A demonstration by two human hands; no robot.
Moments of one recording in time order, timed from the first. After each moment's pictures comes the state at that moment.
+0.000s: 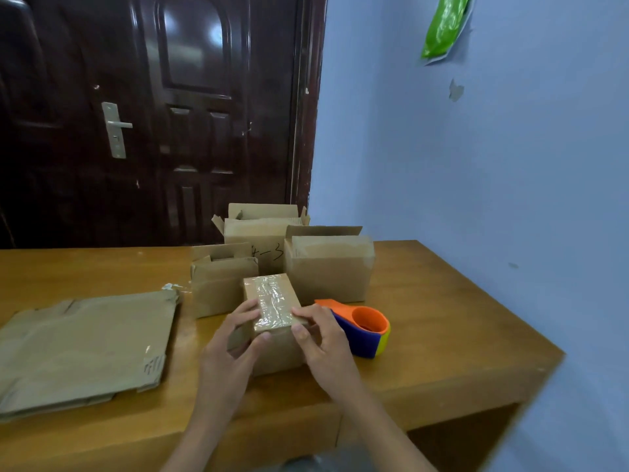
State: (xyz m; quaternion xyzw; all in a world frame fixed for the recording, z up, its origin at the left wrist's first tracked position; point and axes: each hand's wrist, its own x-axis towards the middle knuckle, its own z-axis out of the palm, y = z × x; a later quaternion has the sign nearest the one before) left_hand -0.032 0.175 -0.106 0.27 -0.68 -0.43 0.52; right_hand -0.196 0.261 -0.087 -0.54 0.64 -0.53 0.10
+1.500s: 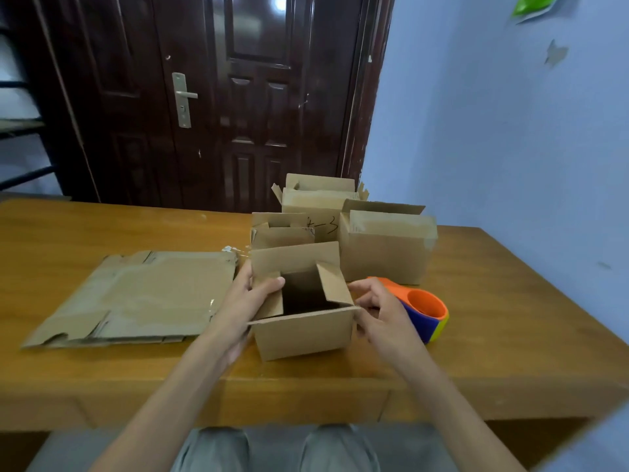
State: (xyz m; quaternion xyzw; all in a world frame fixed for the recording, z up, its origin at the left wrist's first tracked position) left_hand 0.021 0.155 -0.052 0.34 -0.54 -0.65 0.41; right_hand -0.194 0.267 -0.059 -0.49 0.70 -0.47 0.22
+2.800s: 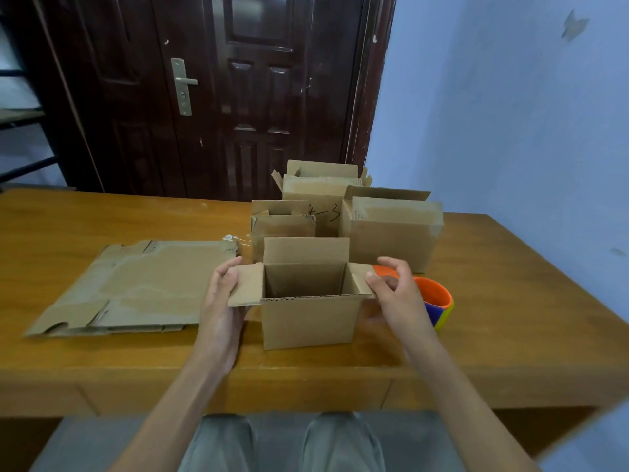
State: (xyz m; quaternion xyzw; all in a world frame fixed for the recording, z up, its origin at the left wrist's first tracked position) left_hand 0.035 0.151 -0.098 0.30 -0.45 -0.65 0.54; right_hand -0.211 0.257 -0.064 -0.38 0.72 -0.54 0.22
